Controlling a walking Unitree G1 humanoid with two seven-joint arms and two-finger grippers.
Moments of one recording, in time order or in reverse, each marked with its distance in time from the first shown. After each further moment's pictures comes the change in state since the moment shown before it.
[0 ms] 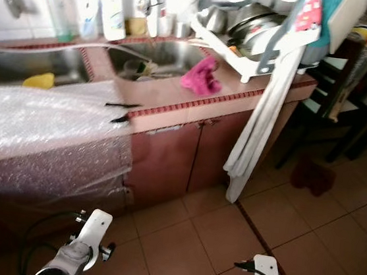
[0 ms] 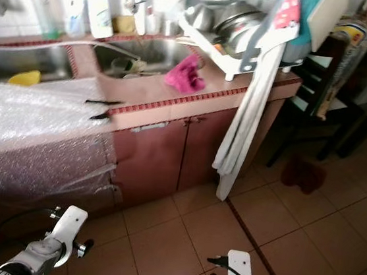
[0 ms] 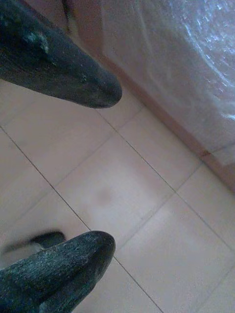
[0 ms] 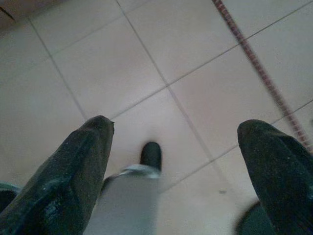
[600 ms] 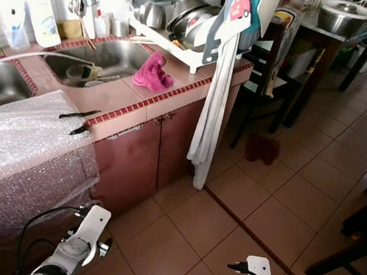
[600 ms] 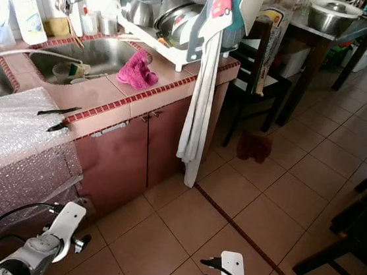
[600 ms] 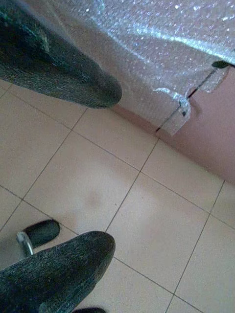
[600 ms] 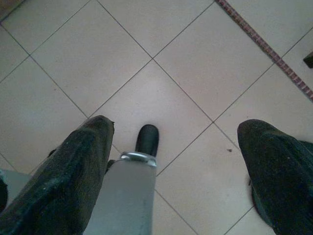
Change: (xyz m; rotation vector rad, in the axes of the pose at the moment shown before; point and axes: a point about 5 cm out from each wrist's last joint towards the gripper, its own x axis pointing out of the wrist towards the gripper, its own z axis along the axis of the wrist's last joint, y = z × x) left arm 0.003 -0.011 0.028 0.019 -0.085 -0.025; right arm -0.001 -0.008 -0.005 -0.014 0.014 -0.019
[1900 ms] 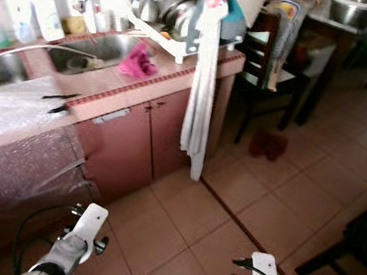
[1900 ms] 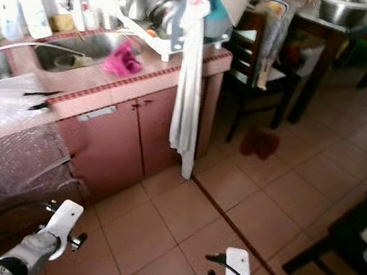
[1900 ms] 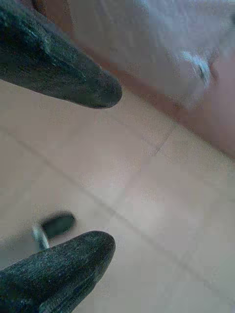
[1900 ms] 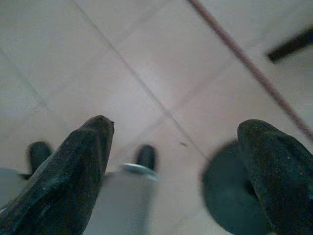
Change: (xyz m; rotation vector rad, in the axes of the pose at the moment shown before) left arm 0.002 -0.009 0.007 0.013 -0.007 -0.023; right arm -0.002 -0.022 -0.001 0.025 -0.003 -0.071
